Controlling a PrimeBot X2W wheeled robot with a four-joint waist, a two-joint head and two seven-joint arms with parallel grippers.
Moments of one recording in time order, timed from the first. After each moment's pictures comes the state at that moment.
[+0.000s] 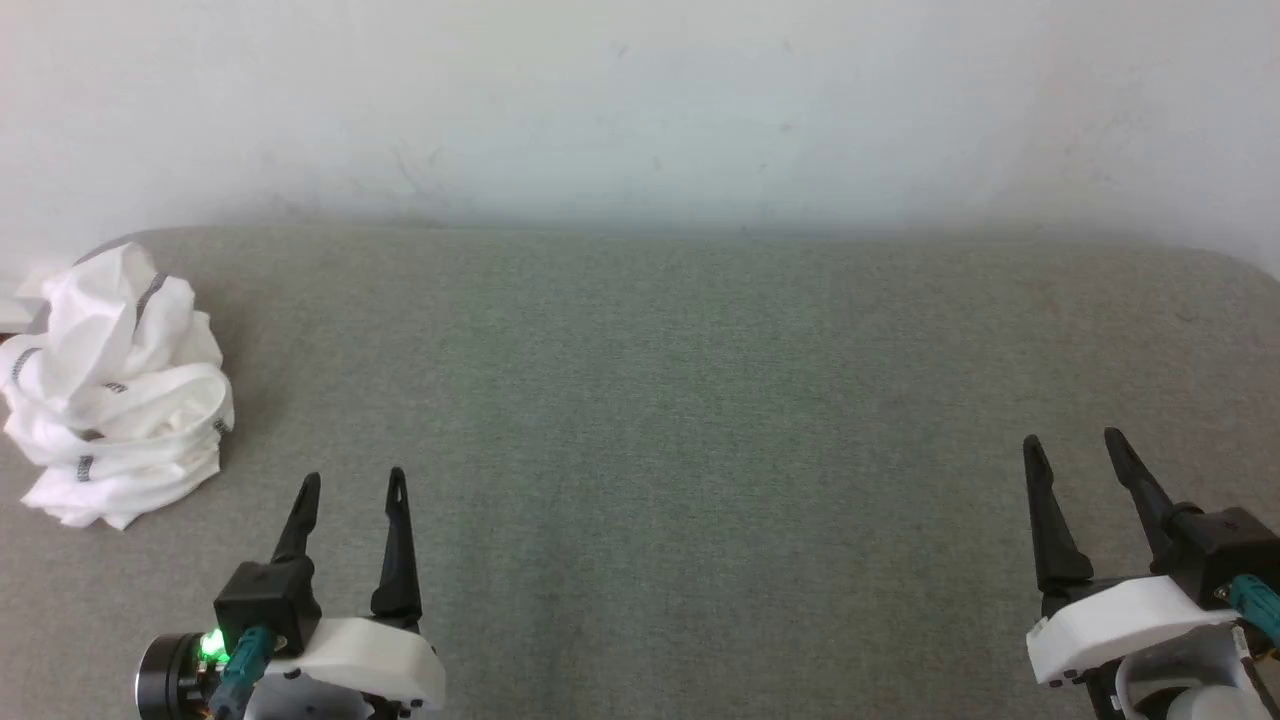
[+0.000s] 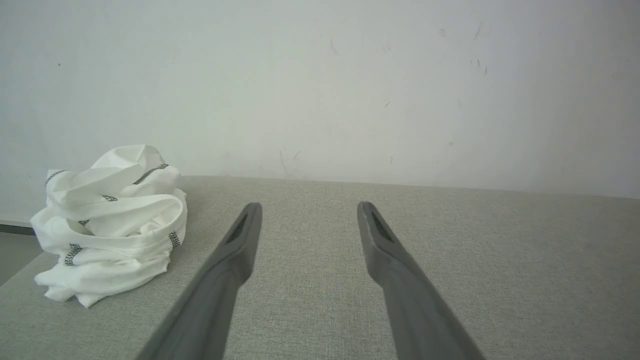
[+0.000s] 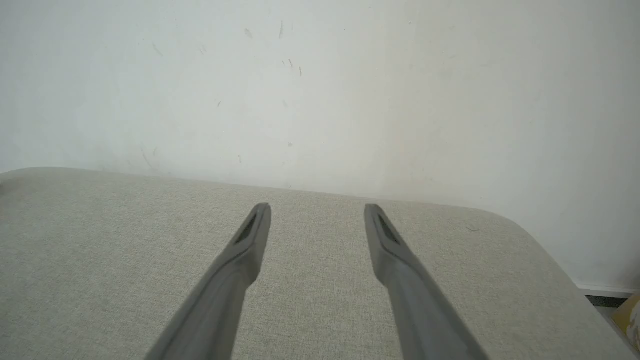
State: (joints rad) left arm 0.06 0.05 0.01 -0.04 -0.05 0.05 -0.10; right arm 0.03 -0.05 -0.10 0.01 0.05 0.13 -0.10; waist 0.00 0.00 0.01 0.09
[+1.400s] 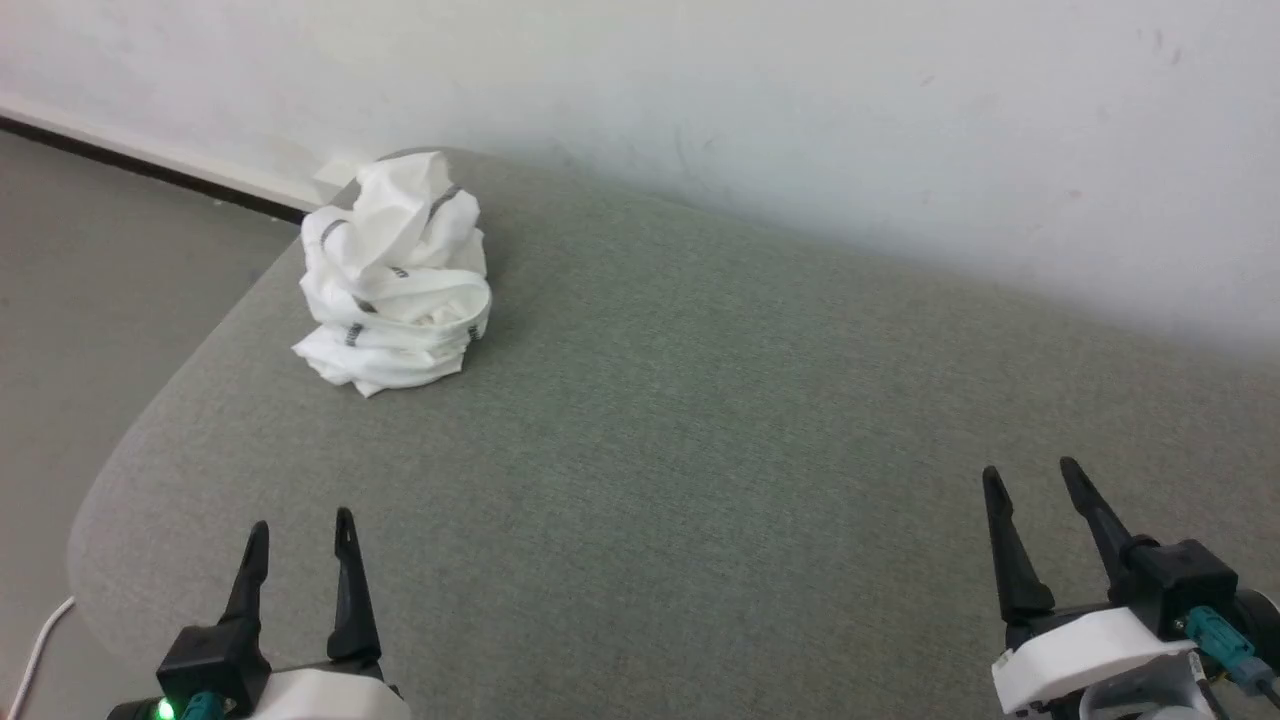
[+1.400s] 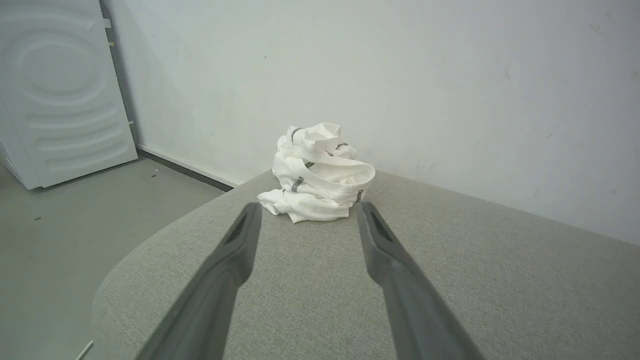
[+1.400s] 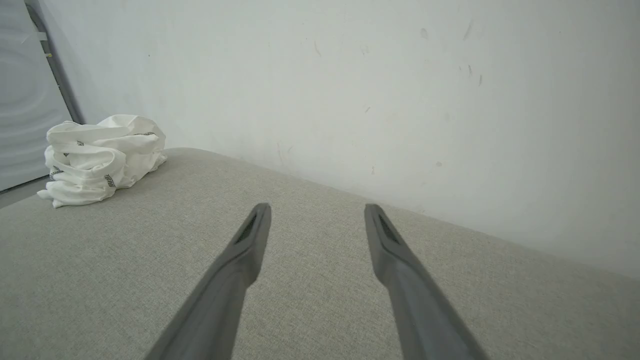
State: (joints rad) left arm 0.14 0.05 0.06 -0.04 -0.12 0.07 -0.19; right arm 0.05 -0.05 -0.05 0.09 0.06 0.13 -0.19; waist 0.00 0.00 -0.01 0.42
